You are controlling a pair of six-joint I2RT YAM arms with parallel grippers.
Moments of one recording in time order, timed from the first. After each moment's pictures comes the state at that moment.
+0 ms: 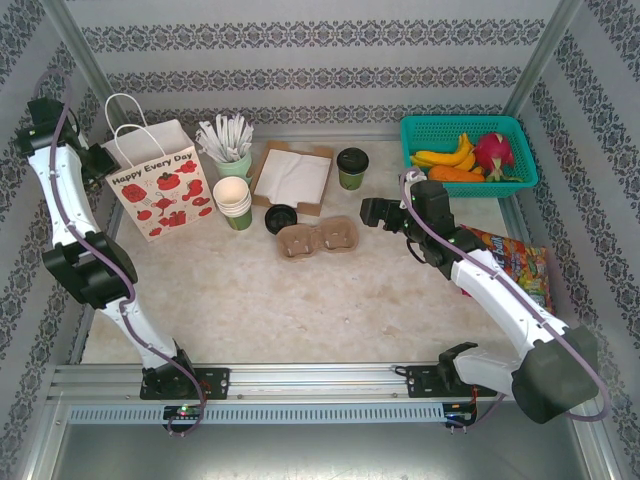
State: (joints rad) left arm 0.53 1.95 2.18 -1.31 0.10 -0.21; right arm 0.37 1.17 0.89 -0.28 -0.06 0.42
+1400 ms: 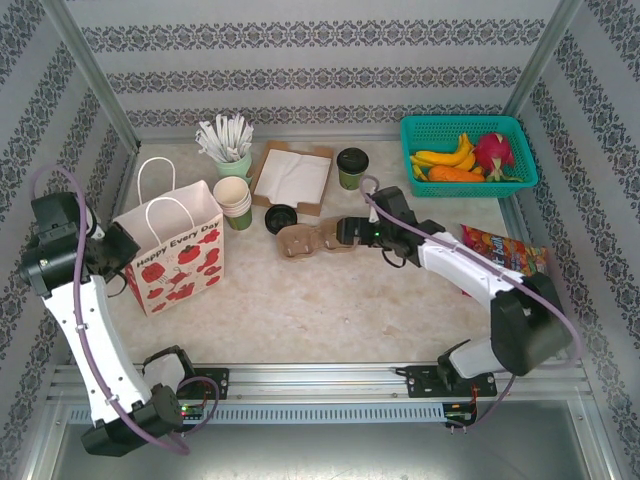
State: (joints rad) left arm 0.51 0.98 1.43 -1.46 0.18 -0.35; right arm 0.50 1.46 0.95 -0.34 -0.10 0.47
